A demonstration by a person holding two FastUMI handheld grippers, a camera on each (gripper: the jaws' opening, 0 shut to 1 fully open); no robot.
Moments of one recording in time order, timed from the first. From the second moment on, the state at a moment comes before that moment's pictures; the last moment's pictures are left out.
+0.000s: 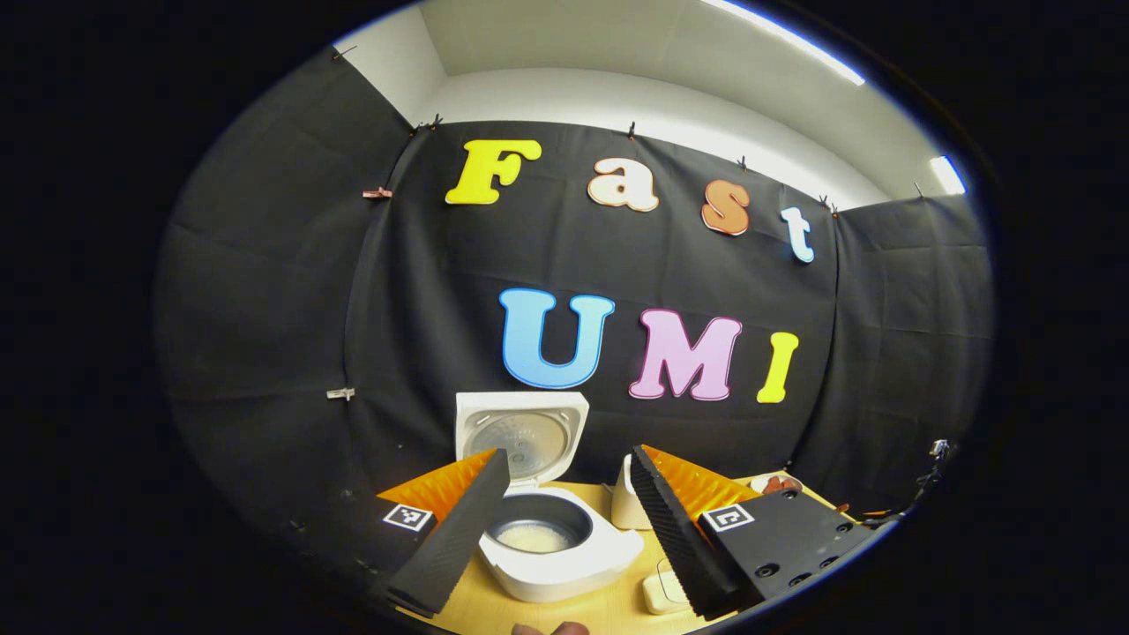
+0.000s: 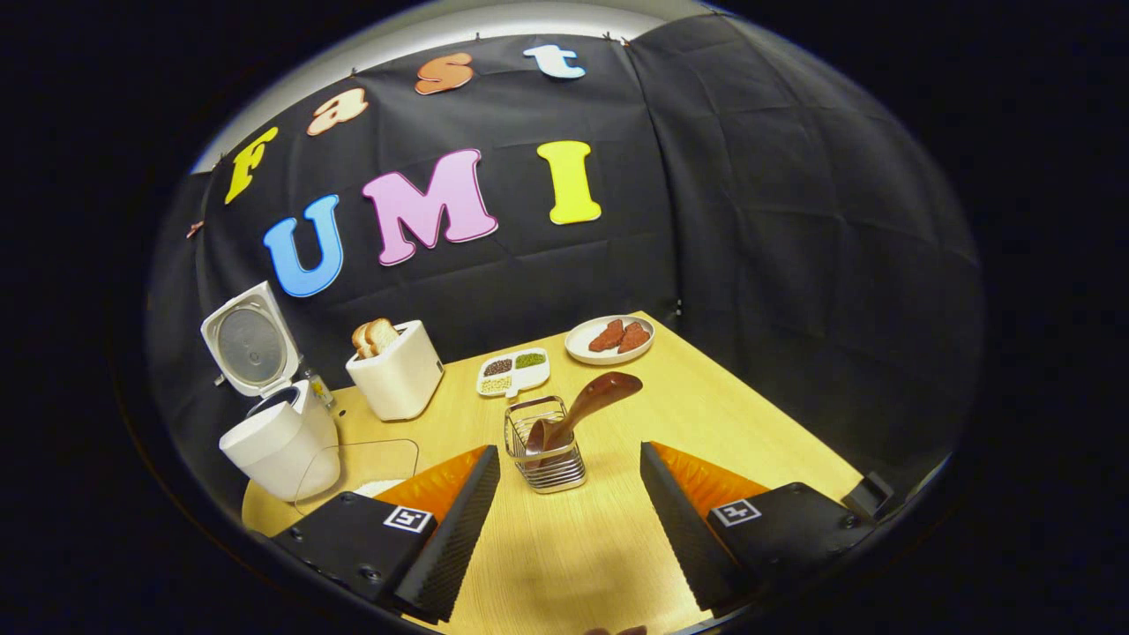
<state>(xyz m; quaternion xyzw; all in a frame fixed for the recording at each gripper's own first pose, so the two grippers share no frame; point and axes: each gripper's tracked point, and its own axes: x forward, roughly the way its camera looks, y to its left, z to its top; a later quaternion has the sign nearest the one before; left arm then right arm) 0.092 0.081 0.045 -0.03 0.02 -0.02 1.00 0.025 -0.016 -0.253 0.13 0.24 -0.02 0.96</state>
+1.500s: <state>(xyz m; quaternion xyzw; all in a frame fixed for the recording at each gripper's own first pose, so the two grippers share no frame) 0.464 0.160 -0.025 0.02 0.11 0.04 0.99 -0.069 -0.067 -0.077 0.01 0.12 -0.18 0.98</state>
